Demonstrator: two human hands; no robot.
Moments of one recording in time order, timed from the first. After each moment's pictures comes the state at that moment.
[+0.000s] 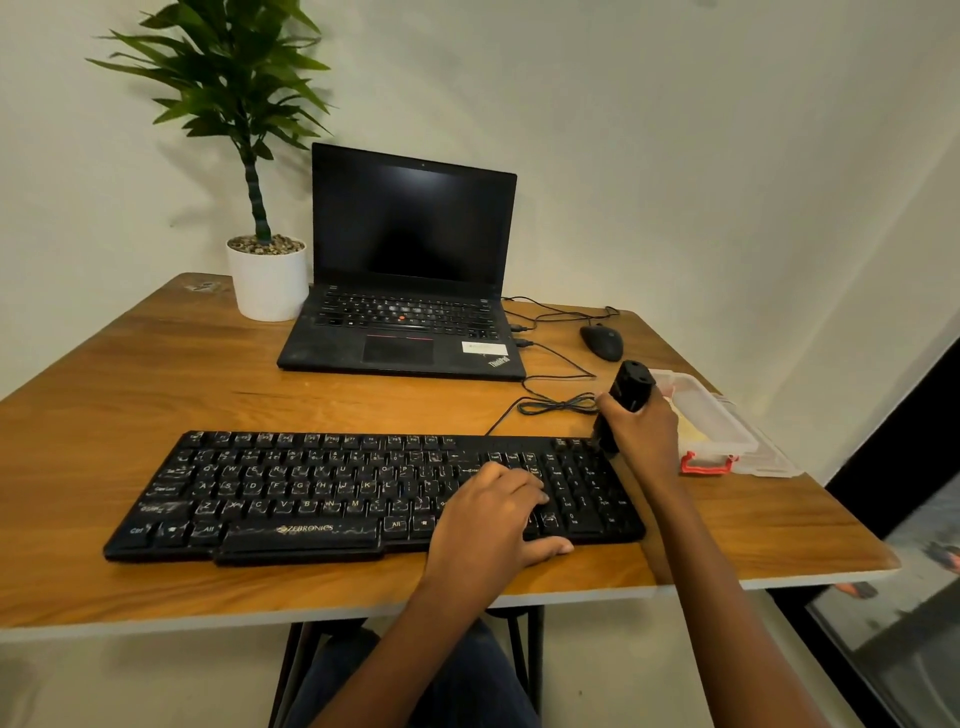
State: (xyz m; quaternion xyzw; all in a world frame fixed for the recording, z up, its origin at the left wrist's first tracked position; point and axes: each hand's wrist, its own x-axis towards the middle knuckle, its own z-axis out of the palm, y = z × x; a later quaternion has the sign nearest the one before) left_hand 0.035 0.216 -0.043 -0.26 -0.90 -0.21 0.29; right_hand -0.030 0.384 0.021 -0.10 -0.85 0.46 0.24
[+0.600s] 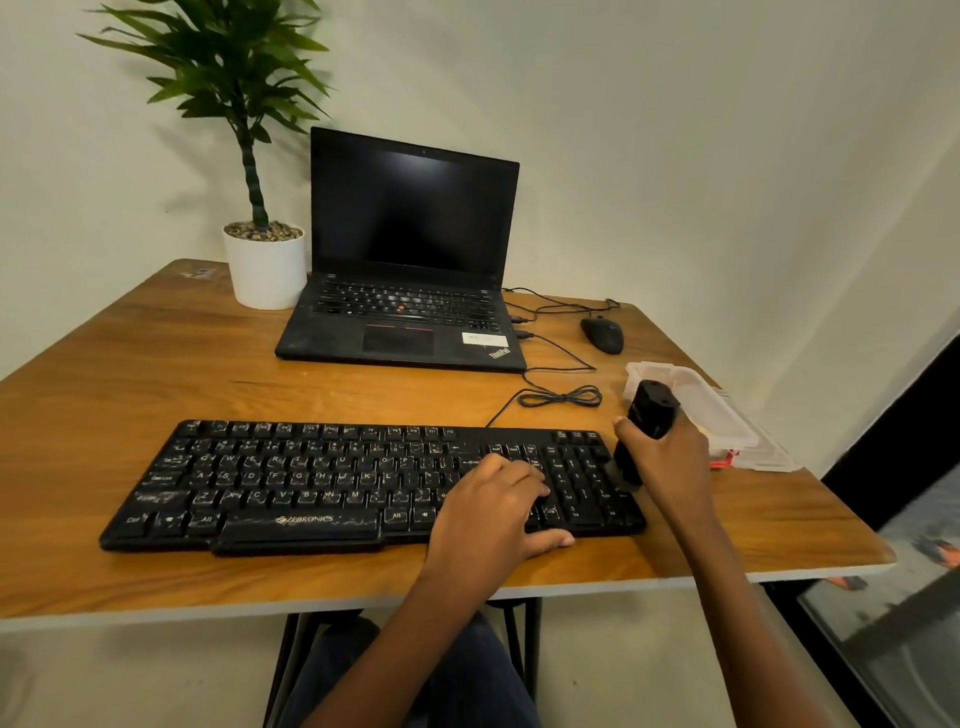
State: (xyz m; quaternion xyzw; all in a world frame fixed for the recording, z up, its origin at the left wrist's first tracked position) left_hand 0.037 0.215 -0.042 -0.25 -0.90 -0.21 0.29; right_hand 0.011 0.391 0.020 -0.11 -0.87 0.41 0.23
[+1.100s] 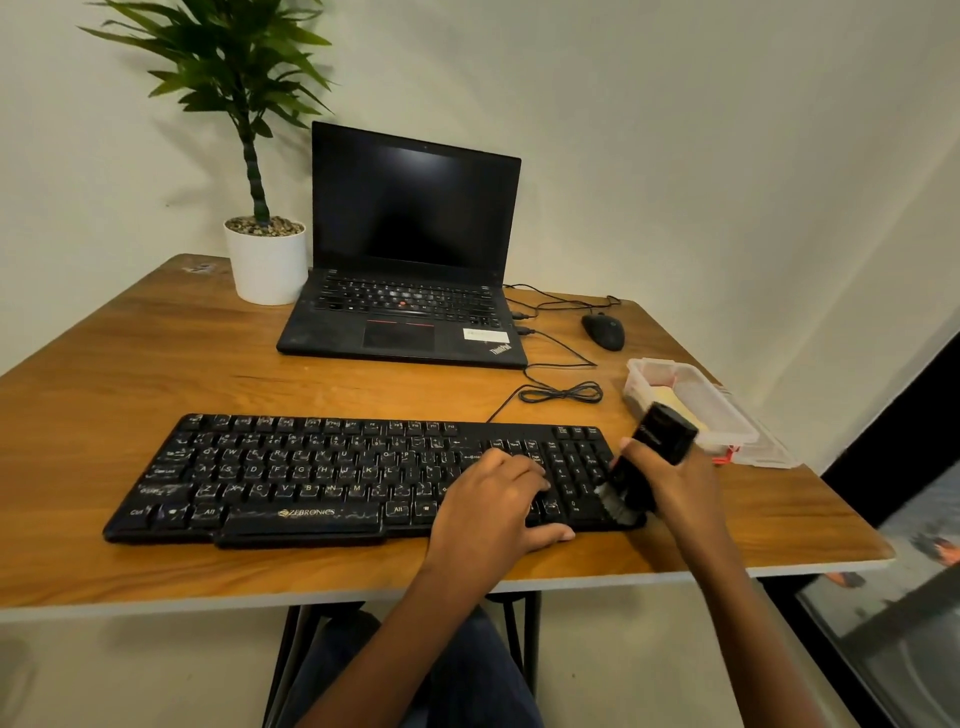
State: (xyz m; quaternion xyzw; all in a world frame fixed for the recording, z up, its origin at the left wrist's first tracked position) left_hand 0.036 0.215 -0.042 -0.26 -0.90 -0.20 0.30; right_hand 0.043 0.387 0.017 -0.06 -0.79 0.58 0.18
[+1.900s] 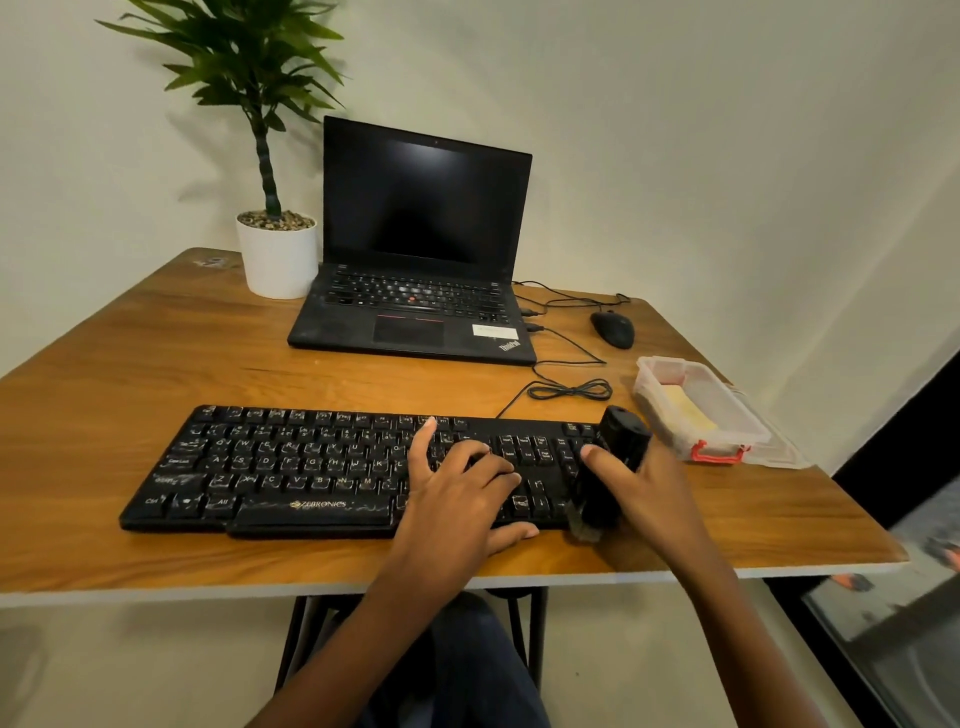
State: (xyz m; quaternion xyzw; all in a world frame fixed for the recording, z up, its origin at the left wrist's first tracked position) left_hand 0.051 0.178 -0.040 -0.22 -0.93 -0.10 0.29; right_hand 0.054 0.357 0.021 0.03 -0.86 0.50 0.13
